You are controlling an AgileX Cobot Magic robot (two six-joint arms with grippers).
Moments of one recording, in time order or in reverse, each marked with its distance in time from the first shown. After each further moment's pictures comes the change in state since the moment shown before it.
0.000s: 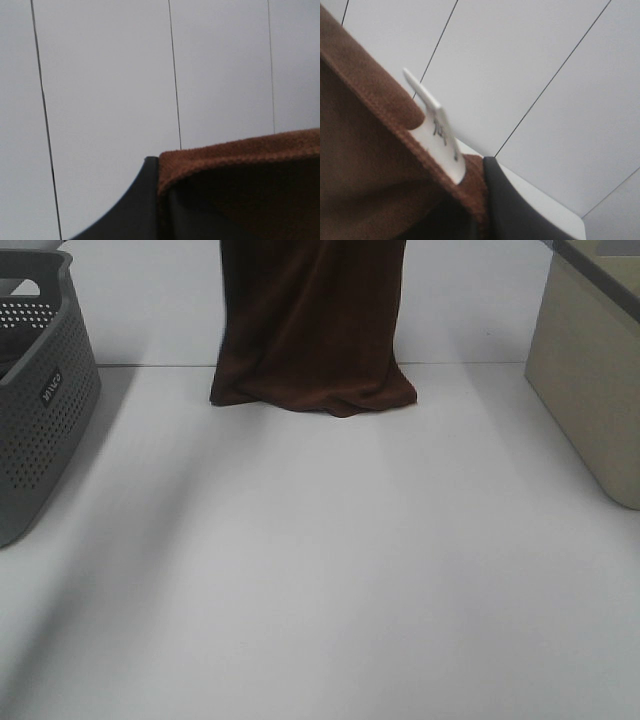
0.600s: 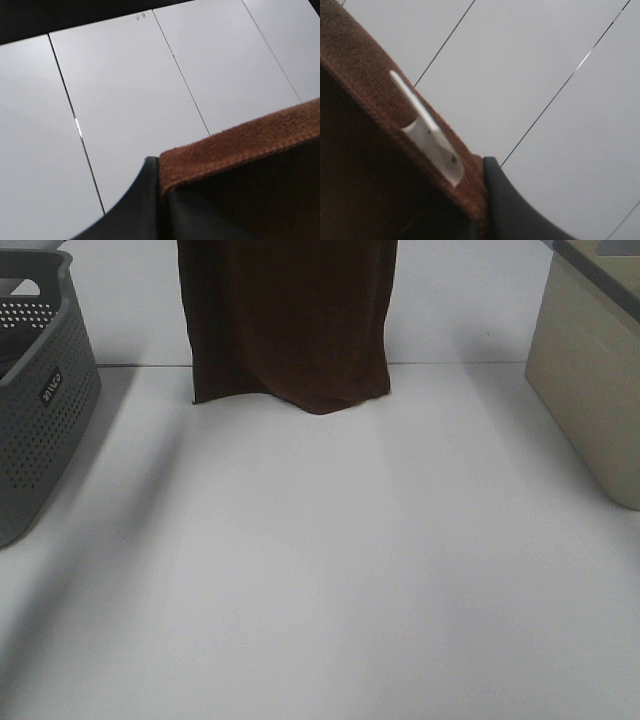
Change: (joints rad) left arm 0.102 0.012 -0.091 -0.601 -0.277 0.880; right arm 0.004 0.096 0.000 -0.126 -0.421 -0.020
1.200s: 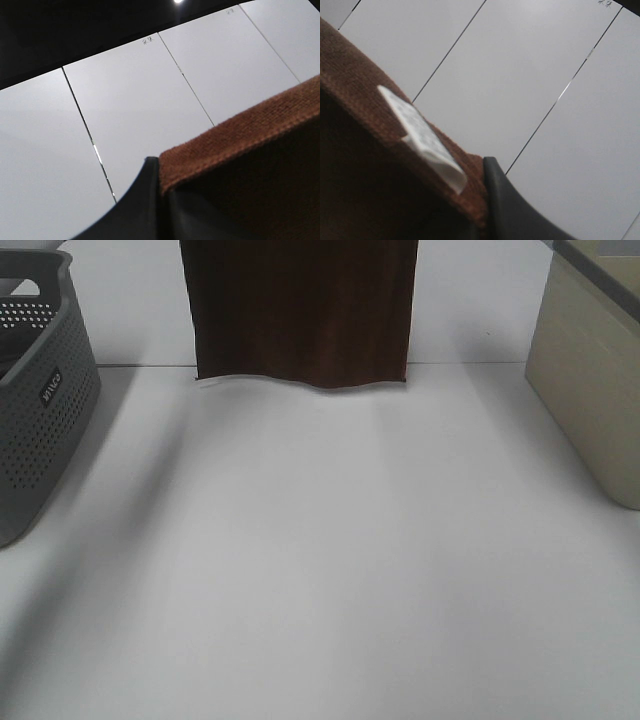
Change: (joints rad) left arm 0.000 -0.011 0.000 -0.086 -0.074 0.210; right arm 0.000 -0.001 0.000 0.000 -0.146 0.000
